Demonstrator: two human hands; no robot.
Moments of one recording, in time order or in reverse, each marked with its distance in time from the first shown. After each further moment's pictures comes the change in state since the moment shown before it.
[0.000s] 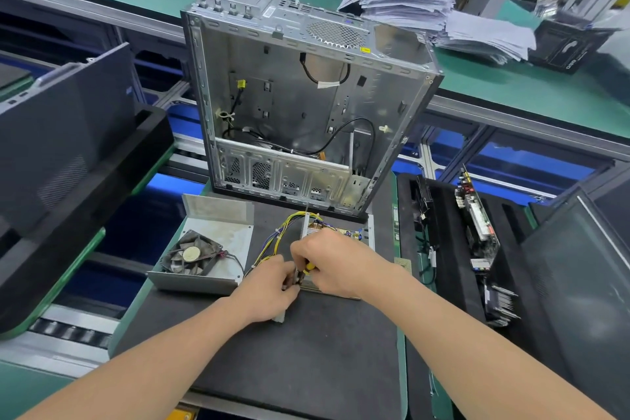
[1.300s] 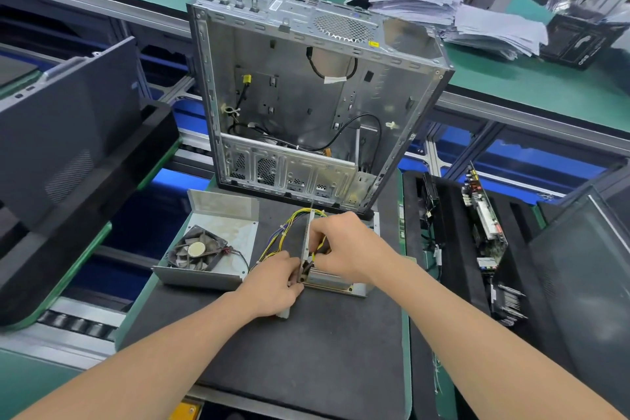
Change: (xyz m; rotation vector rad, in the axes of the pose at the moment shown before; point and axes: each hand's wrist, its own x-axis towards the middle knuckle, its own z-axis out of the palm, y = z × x) left_hand 0.005 -0.005 0.006 0.064 0.013 -0.007; right_hand 0.002 0.011 -0.004 0.267 0.127 0.175
